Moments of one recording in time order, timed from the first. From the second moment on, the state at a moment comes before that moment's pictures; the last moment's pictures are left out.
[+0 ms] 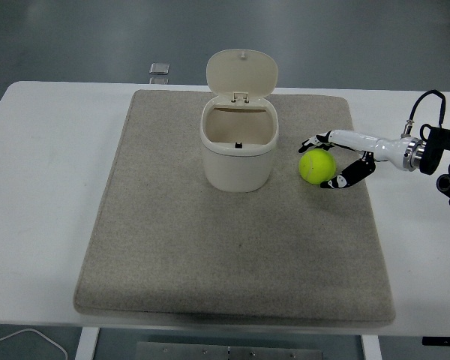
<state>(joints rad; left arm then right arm) 0.06 0.00 -0.04 -0.13 0.01 -0.07 -0.21 1.00 -0.50 0.20 0.88 -1.33 0.17 0.44</state>
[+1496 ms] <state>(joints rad) 0.06 0.00 -0.04 -0.13 0.01 -0.07 -0.21 1.01 -0.52 0.20 0.88 -1.31 0.22 0.48</state>
